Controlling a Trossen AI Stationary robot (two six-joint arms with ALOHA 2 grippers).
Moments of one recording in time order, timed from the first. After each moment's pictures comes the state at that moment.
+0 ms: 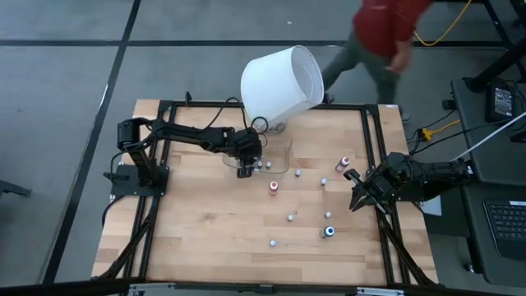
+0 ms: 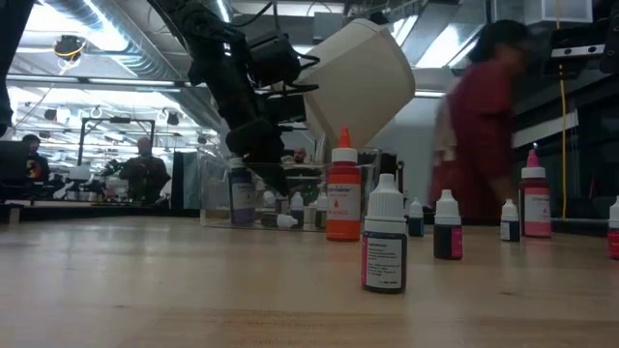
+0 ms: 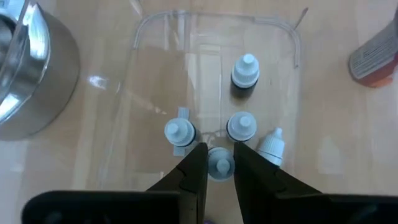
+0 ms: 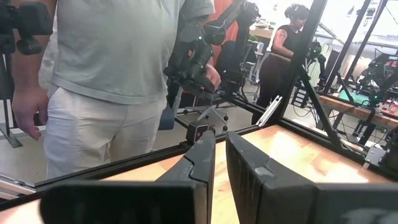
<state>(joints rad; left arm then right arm) 0.25 1.73 1.04 -0.29 0.00 0.21 0.08 0.01 0.01 0.07 -0.73 -0.19</state>
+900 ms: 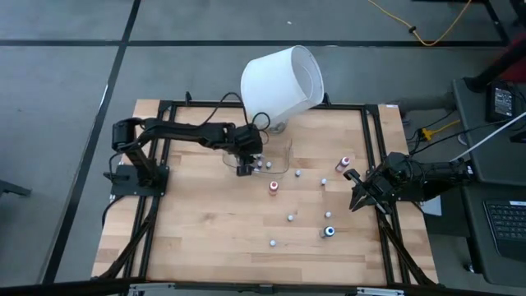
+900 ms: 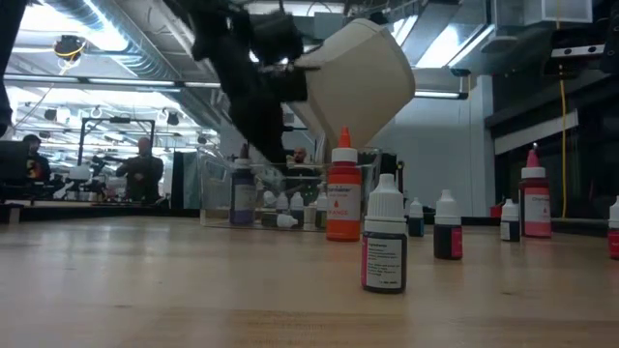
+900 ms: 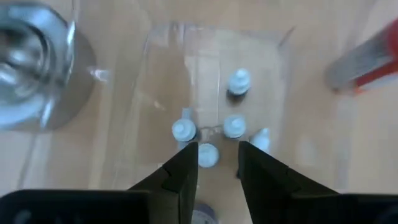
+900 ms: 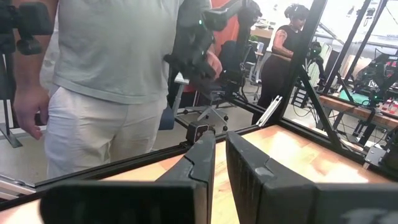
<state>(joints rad) 0.23 1.69 1.14 -0.46 -0.01 0.19 0.08 0.01 0.01 0.07 -0.73 -0.19</state>
